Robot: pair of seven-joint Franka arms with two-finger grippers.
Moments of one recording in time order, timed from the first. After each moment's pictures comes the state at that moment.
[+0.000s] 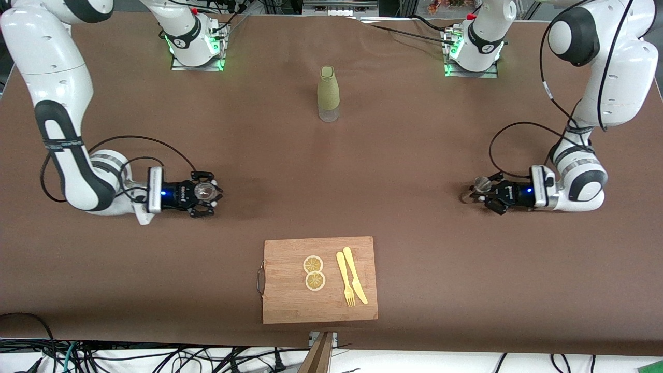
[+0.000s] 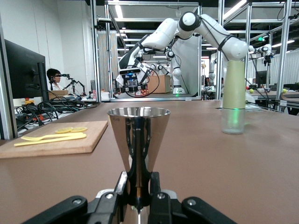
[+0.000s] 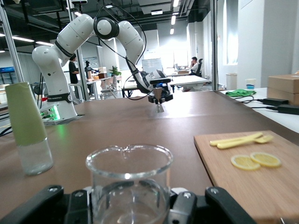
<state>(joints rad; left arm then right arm) 0.22 0.93 0.08 -1.67 -1.31 1.41 2.67 -0.16 0.79 0.16 -1.69 1.29 1.65 -2.37</state>
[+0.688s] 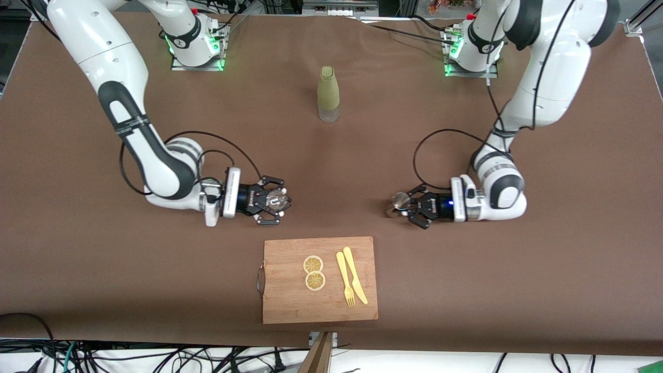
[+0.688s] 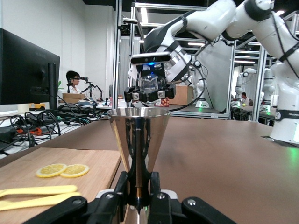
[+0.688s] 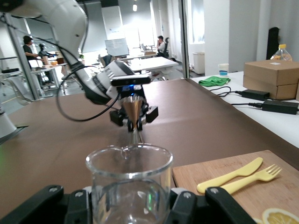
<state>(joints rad) -0.15 0.89 -0.02 -1.70 -1.75 1.71 2.54 -0.02 0.74 0.45 -1.68 1.45 2.24 -2.20</state>
